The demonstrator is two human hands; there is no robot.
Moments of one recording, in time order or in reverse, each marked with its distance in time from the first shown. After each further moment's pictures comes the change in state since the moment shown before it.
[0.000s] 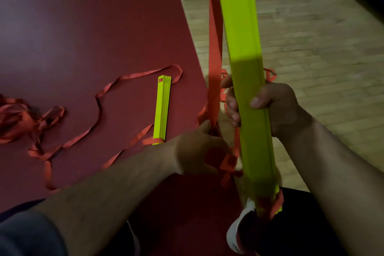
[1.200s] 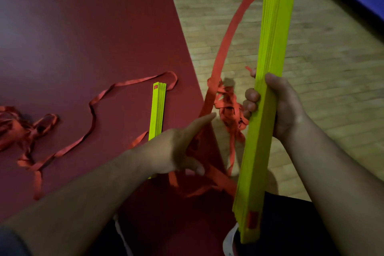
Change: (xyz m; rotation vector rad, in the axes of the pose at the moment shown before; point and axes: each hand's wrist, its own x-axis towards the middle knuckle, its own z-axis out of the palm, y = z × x) left_hand -0.017 -0.015 -0.025 -0.206 0.082 -0.157; right_hand -0.010 -0.006 -0.022 0.263 0.408 -0.104
